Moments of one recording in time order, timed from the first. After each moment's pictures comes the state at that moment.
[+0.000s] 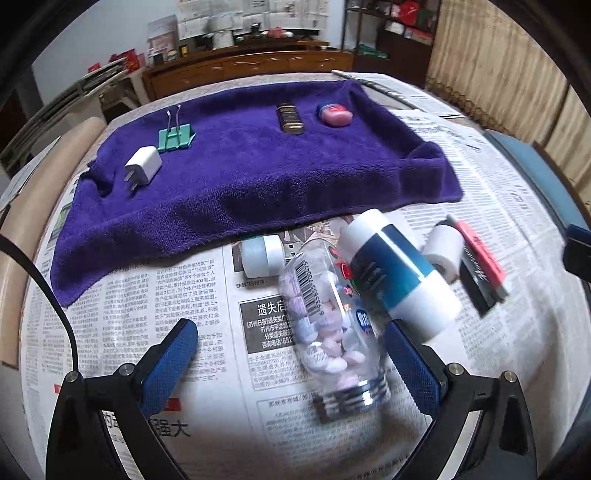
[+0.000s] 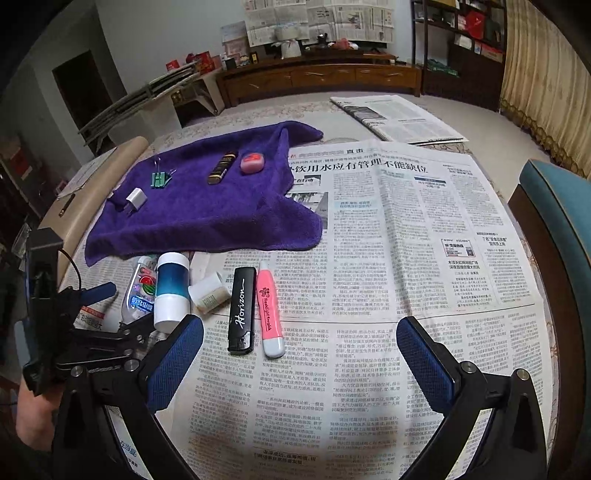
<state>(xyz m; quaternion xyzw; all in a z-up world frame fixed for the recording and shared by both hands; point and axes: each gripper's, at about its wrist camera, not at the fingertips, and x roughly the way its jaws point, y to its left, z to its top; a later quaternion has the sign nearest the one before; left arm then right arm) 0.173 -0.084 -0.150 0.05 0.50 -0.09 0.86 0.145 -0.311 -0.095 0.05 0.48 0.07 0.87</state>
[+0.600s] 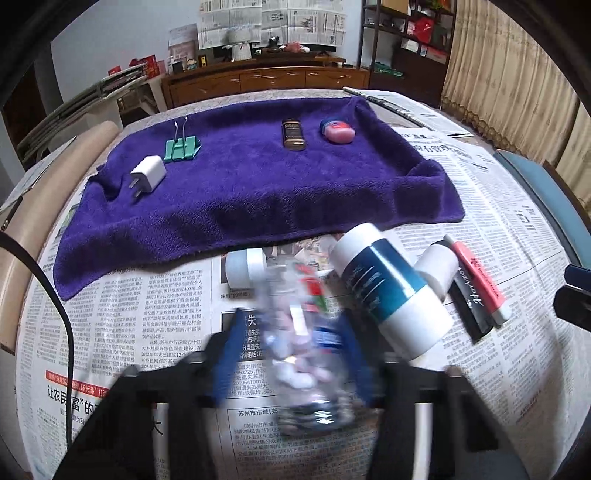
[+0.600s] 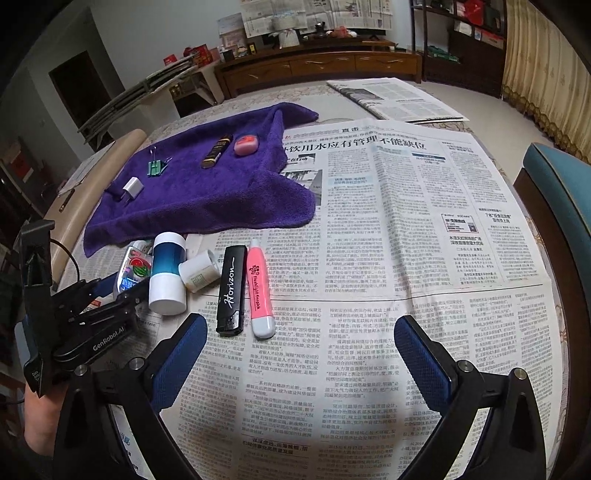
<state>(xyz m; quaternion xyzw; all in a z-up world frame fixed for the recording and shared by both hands) 0.167 -0.097 -0.147 0.04 0.47 -0.07 0.88 0.141 -0.319 -0.109 0.06 0.50 0.08 0.86</state>
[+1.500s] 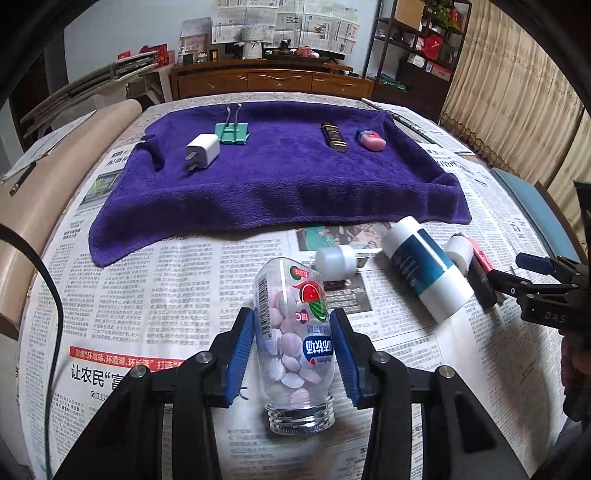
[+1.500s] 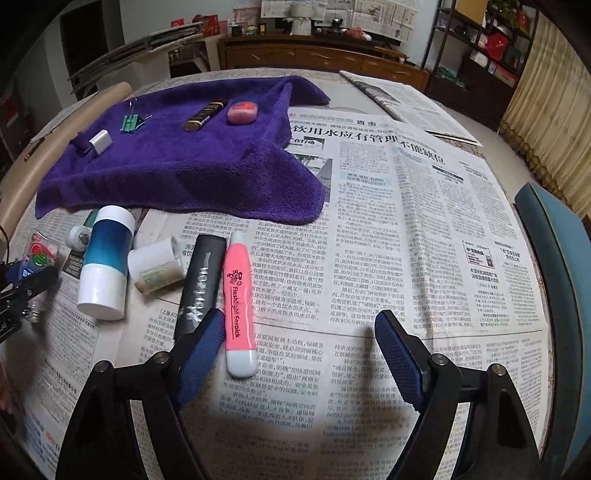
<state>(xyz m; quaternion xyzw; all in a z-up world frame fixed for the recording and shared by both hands) 0.148 -0.027 -0.143 -0.01 0.47 -0.08 0.88 0.174 -0.286 -0.149 -0.05 0.51 0.04 0.86</state>
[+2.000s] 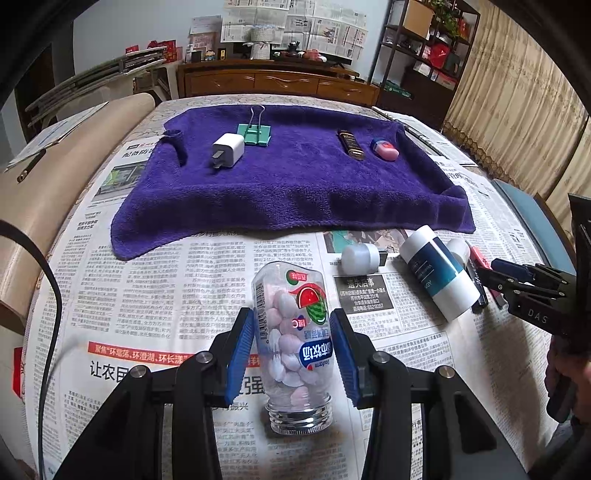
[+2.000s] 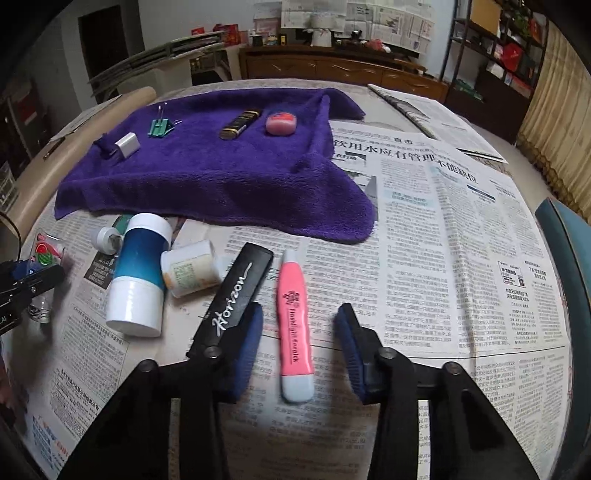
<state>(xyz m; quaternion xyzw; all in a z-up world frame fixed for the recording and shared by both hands) 0.145 -0.002 -0.138 -0.03 0.46 -0.08 0.88 0.173 -0.257 -0.147 -0.05 0.48 0.08 0.87</state>
